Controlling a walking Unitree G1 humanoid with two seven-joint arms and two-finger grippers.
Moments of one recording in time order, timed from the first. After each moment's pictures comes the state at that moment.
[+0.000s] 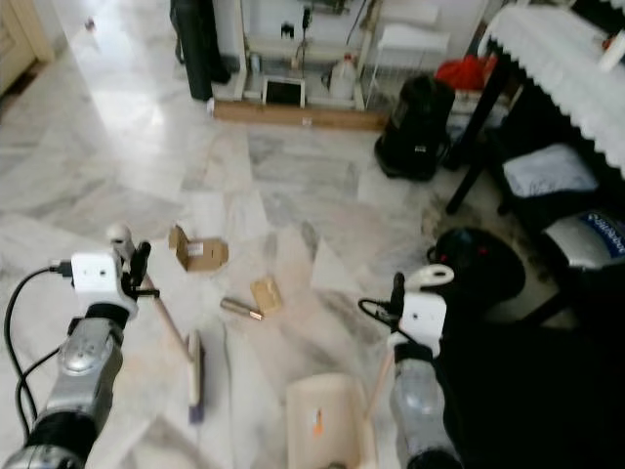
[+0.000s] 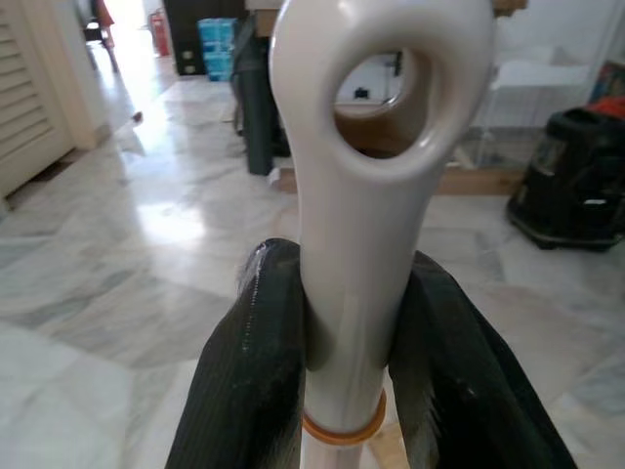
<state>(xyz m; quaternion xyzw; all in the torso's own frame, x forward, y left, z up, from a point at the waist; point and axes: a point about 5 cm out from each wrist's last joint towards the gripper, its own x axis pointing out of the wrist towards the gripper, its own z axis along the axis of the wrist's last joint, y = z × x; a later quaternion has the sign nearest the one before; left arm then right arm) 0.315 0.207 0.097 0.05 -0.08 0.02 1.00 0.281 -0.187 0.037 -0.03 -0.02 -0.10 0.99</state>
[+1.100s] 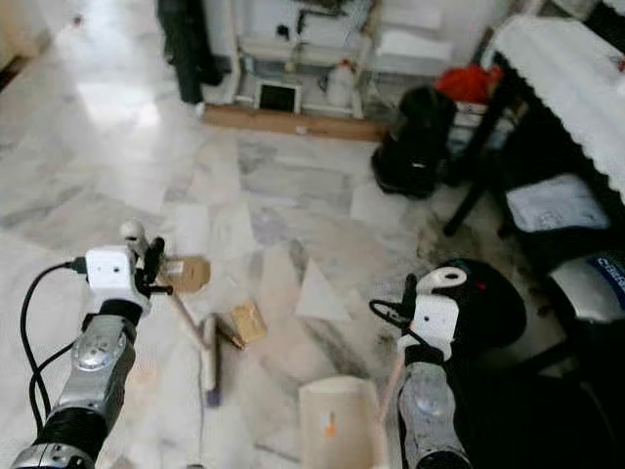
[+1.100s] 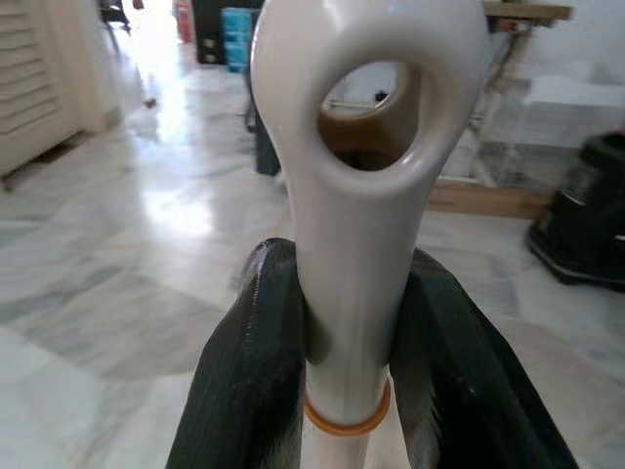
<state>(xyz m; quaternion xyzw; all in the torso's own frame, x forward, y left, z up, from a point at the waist) 0.316 0.213 0.103 0.04 -0.09 0.04 0.99 0.289 -0.183 0.047 -0.04 -0.04 -0.08 0.99</state>
